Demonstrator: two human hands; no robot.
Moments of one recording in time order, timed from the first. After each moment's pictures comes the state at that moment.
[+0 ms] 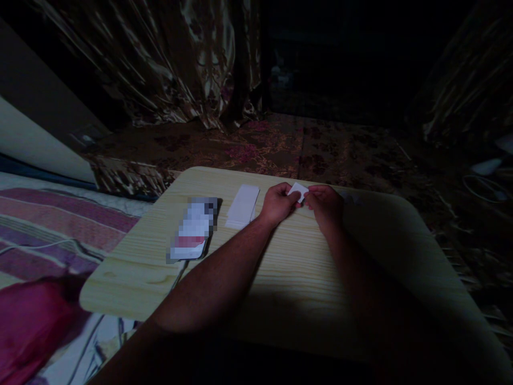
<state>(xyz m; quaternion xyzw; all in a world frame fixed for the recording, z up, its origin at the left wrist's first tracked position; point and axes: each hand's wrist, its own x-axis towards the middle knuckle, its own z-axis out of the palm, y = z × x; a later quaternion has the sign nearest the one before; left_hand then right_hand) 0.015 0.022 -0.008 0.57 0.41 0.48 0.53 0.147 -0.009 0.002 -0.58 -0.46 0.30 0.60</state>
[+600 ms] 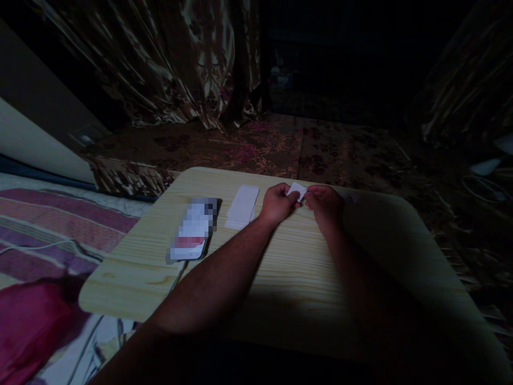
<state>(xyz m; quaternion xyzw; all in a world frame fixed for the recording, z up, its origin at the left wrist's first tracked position) 0.015 0.022 -0.010 0.56 0.41 0.49 0.53 0.147 -0.011 0.003 -0.58 -0.46 0.29 0.61</state>
